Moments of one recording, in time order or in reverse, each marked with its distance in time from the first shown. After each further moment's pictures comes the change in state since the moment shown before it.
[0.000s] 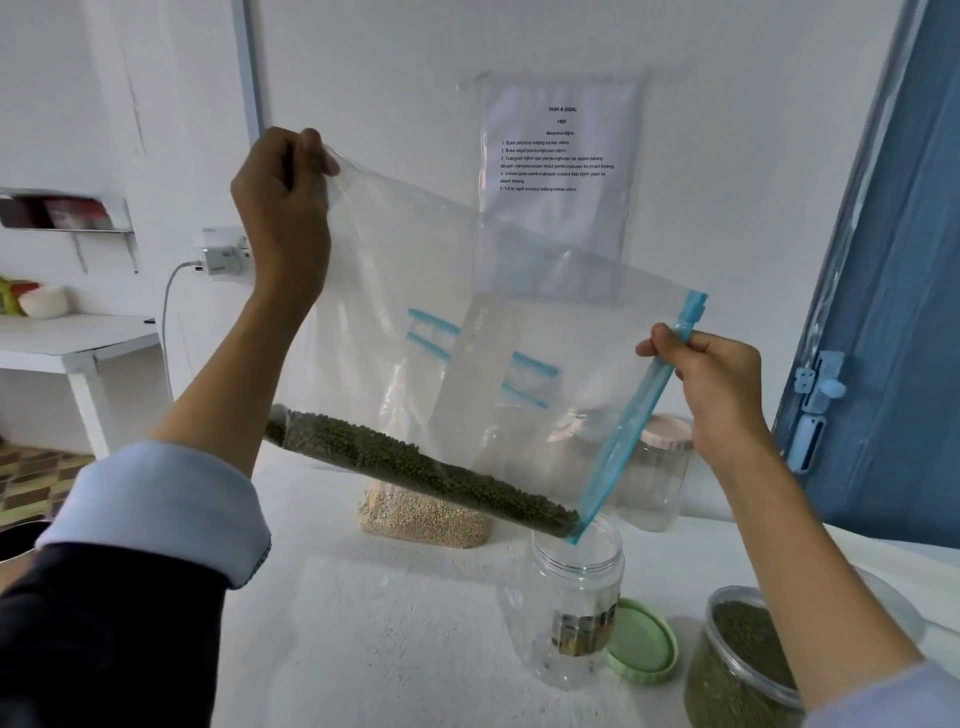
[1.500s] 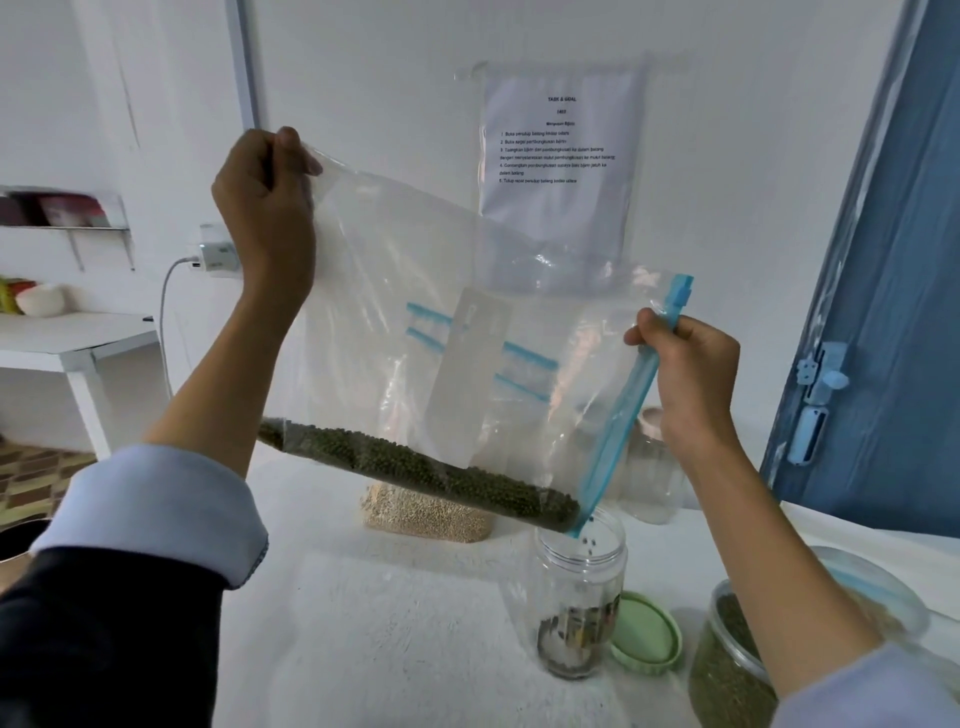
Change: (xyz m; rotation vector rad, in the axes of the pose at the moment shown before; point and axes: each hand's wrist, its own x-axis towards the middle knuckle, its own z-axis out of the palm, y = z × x) left_hand -0.002 -0.008 -0.006 -0.055 0.029 -0.036; right_hand -0.013 -0.004 0.025 0.051 0.097 -0.073
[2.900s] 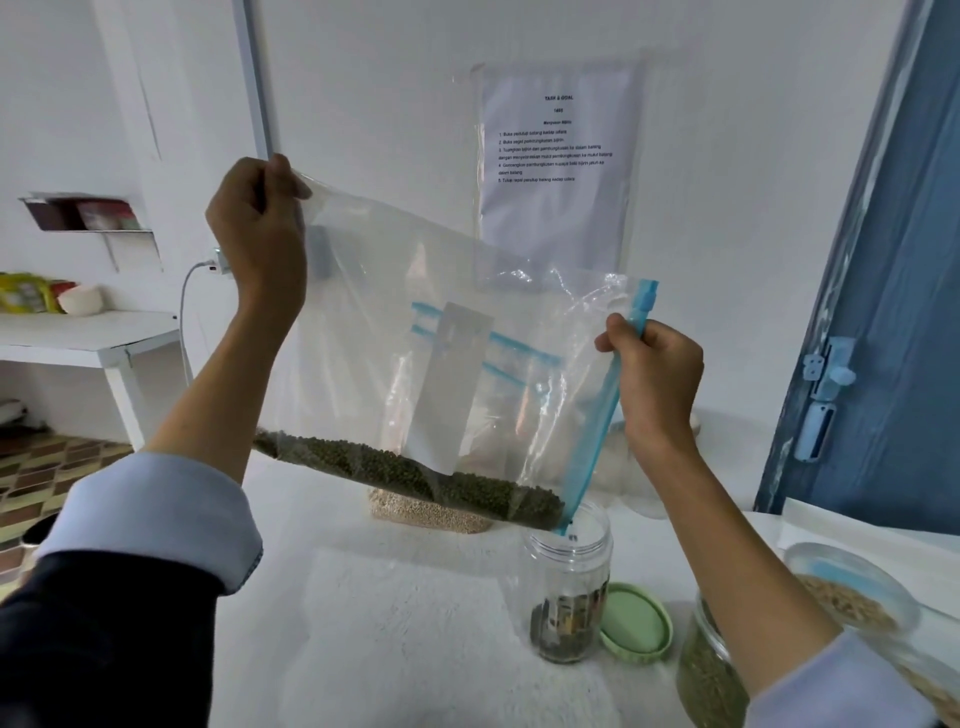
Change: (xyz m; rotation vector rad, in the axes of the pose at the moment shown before) left_hand -0.007 0.006 -0.006 0.076 0.035 -0.019; right_hand -0.006 0.004 0.006 -0.031 -0.027 -0.049
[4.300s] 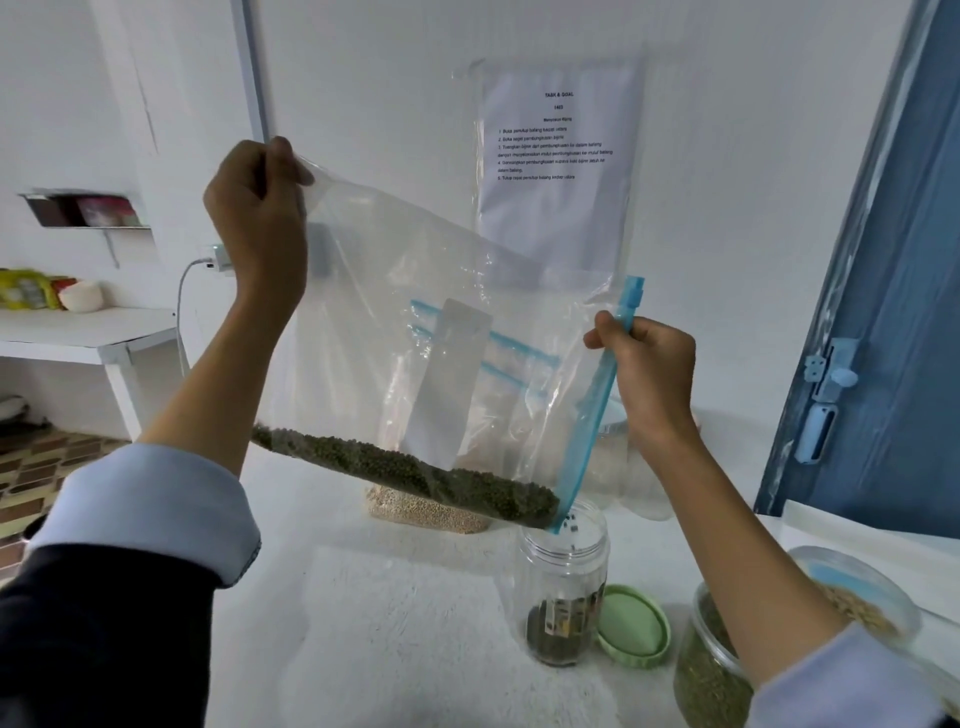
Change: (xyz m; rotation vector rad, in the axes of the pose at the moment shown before) left_hand 0.004 0.006 0.007 0.069 0.015 0.042; right_hand 0.007 0.000 0.000 -0.027 -0.065 0.030
